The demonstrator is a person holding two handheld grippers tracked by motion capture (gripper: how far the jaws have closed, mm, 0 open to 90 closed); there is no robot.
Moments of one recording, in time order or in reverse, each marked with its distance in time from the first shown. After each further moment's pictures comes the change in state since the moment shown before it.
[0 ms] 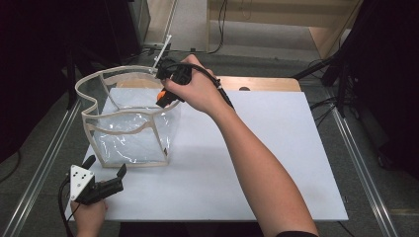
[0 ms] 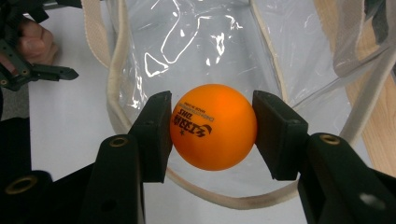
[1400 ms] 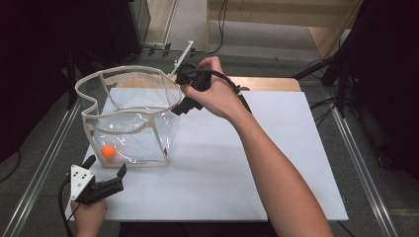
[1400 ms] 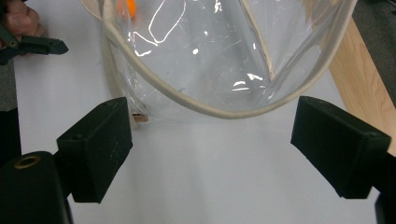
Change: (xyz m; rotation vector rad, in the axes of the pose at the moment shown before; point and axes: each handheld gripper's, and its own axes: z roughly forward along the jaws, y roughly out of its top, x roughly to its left) left arm -0.001 0.000 0.001 -0.001 -0.001 -0.001; right arm 0.006 -0.041 -0.020 -0.013 -0.055 0.027
